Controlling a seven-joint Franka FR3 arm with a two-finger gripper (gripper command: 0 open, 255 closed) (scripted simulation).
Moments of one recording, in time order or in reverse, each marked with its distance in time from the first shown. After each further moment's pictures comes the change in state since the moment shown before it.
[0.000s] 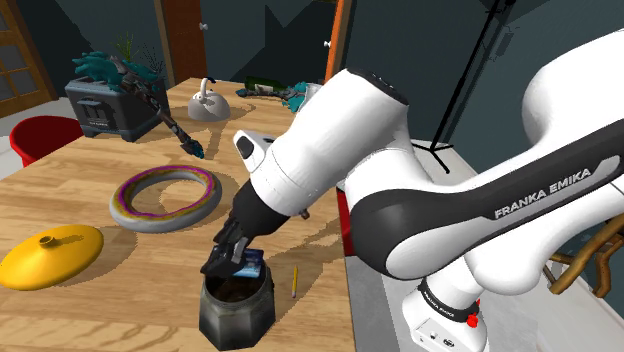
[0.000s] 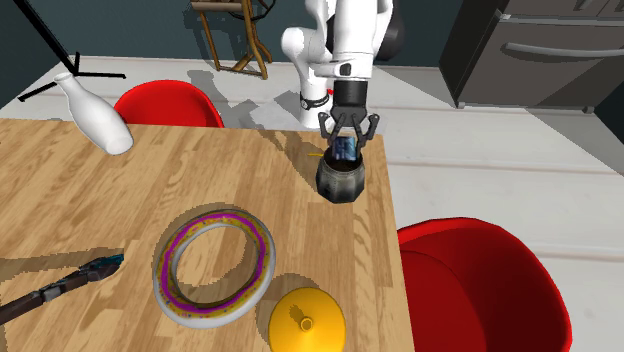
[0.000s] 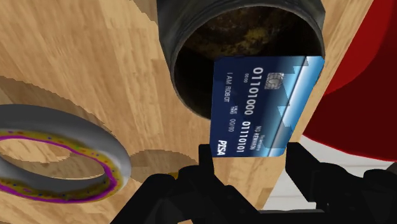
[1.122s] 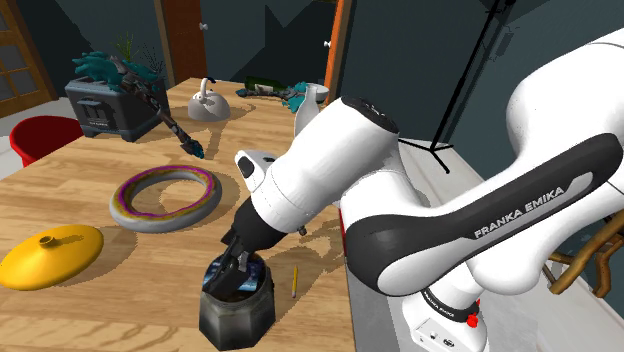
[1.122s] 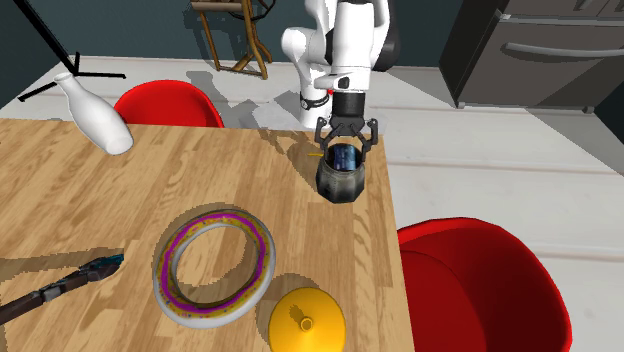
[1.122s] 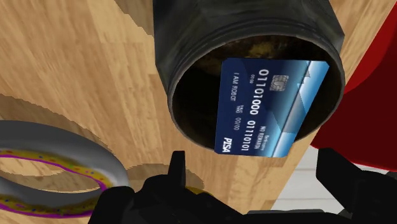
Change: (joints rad) arm -0.012 0.045 0.028 -0.045 -0.005 0.090 0.010
